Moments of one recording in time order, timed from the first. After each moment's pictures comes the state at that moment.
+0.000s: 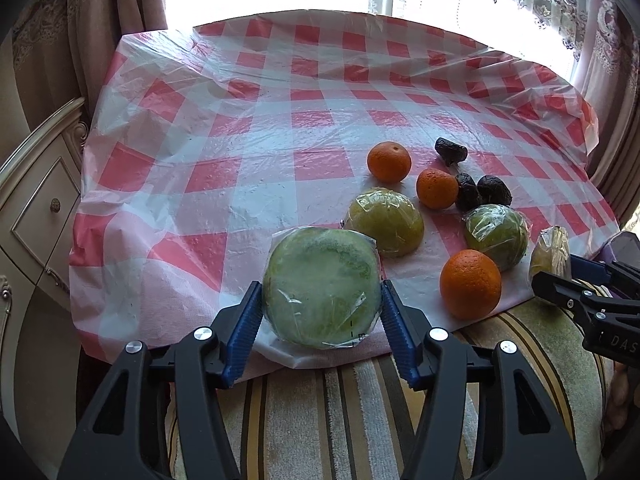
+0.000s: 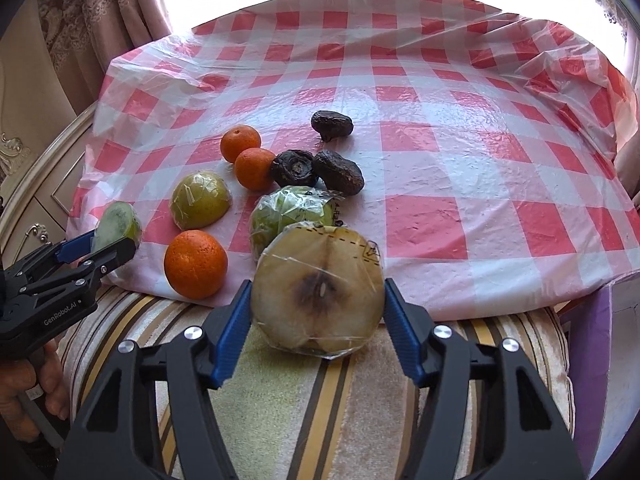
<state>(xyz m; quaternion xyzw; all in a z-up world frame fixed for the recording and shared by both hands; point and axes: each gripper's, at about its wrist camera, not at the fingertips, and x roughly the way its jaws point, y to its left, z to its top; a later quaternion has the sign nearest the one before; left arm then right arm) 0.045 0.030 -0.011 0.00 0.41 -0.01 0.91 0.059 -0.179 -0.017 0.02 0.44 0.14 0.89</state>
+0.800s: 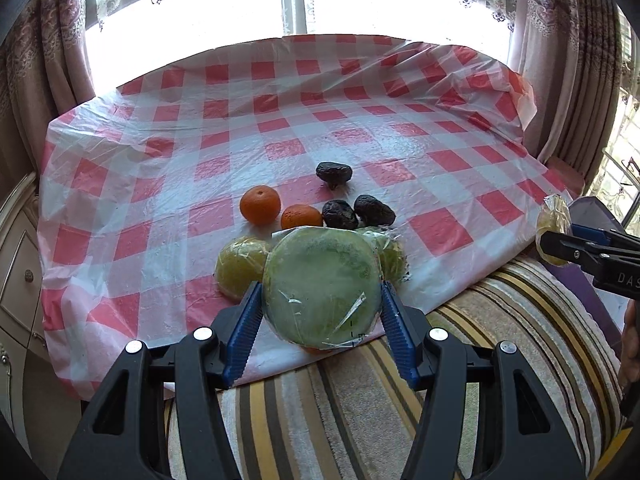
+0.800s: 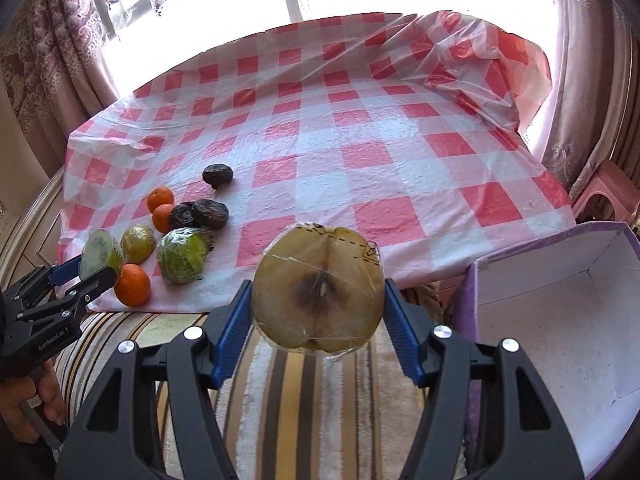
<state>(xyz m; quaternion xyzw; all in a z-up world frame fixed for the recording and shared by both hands) 0.041 -0.072 0.020 0.07 0.38 -0.10 0.92 0.029 -0.310 0.013 0.08 0.41 0.05 0.91</state>
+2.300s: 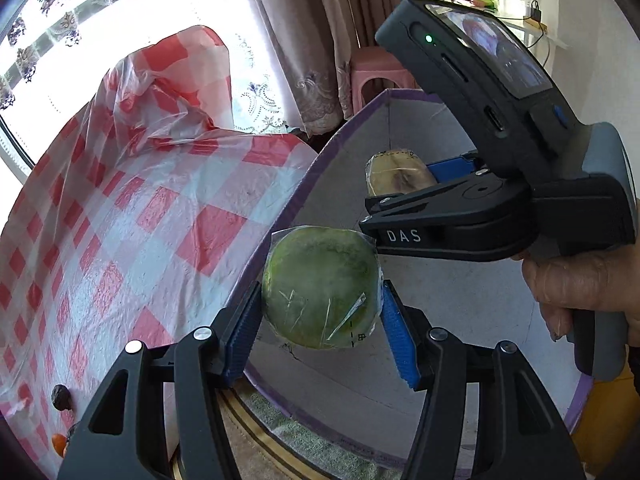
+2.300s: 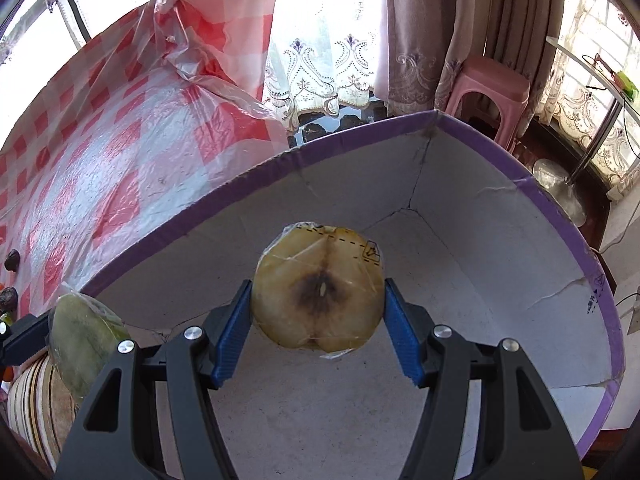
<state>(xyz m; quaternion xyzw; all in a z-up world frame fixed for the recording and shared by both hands) 0.037 -0.430 -0.025 0.32 0.36 -0.37 0.79 0.041 -0.569 -0.071 0.18 0.47 -0.17 0.84</state>
